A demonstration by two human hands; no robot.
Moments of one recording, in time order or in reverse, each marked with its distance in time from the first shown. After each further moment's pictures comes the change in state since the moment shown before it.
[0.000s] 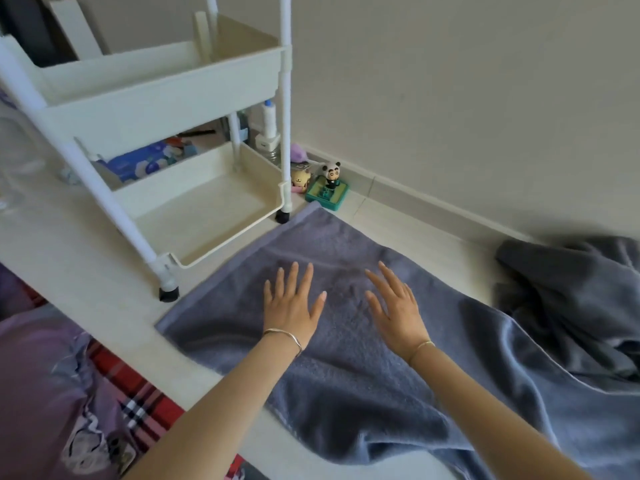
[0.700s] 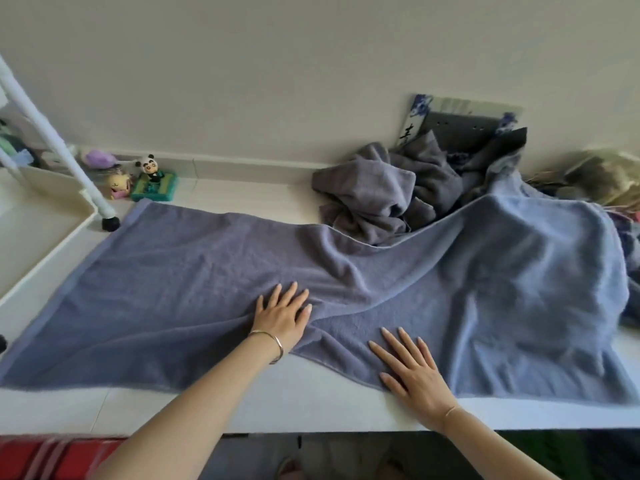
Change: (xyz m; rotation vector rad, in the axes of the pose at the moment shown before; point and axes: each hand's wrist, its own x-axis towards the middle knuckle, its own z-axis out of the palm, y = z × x) left_hand -0.103 0.164 0.062 0.088 -0.299 0.562; right_hand -0.347 0.124 -0.041 -0.312 -0.122 0.327
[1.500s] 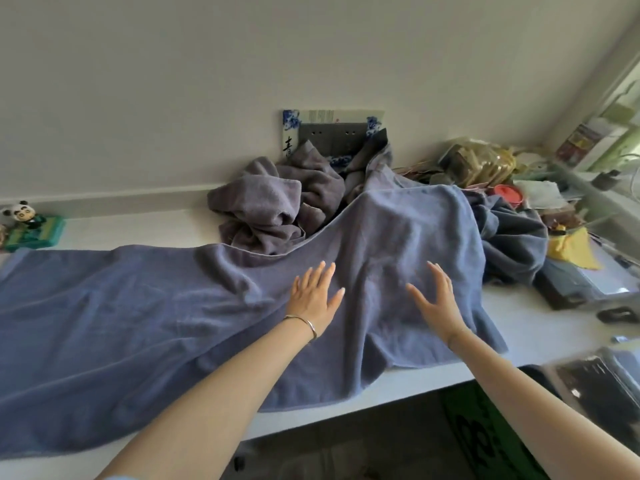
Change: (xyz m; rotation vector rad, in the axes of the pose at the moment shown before) left_hand 0.025 0.238 -0.004 -0.096 0.137 0.317; right_hand -0.059 0.169 -0.114 0.773 0.560 0.597
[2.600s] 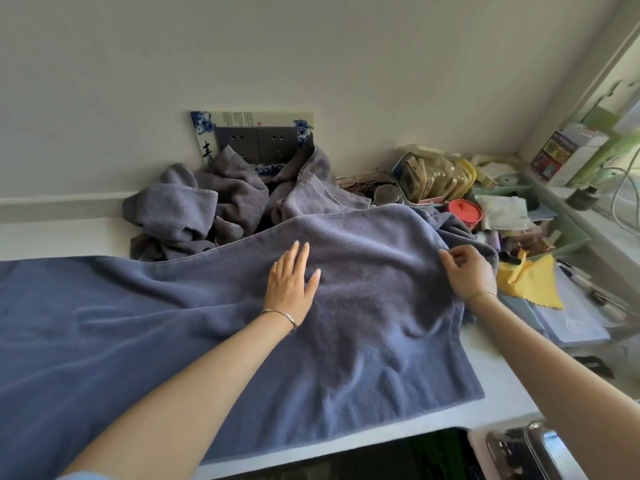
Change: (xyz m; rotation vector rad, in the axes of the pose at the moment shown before) left_hand 0.129 0.124 0.058 -0.010 0.319 -0.047; right_hand 0.185 0.092 -0.171 -0.182 0.184 0.075
